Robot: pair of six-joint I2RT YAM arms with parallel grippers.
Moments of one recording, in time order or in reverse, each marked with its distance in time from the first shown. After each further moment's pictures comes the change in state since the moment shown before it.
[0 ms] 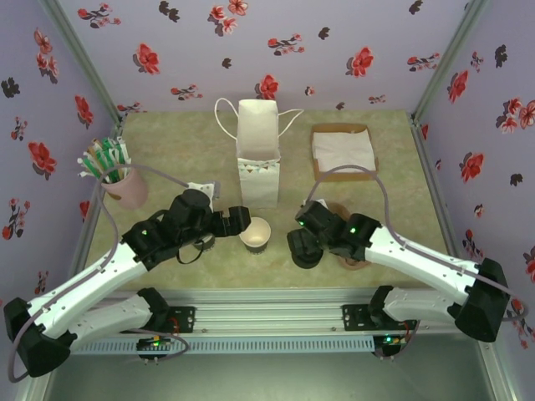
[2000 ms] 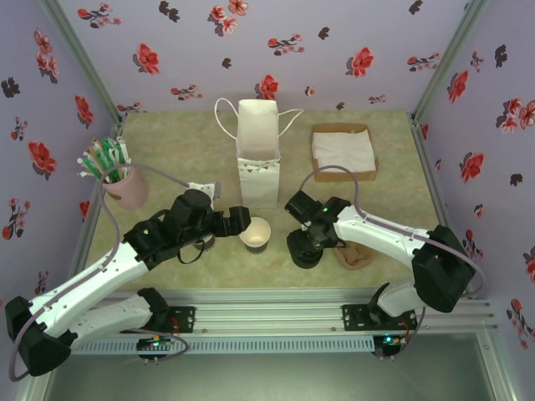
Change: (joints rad) left arm 0.000 0.004 -0.011 0.004 -0.014 0.012; right arm -0.127 0.315 0.074 -0.046 -0.227 -0.085
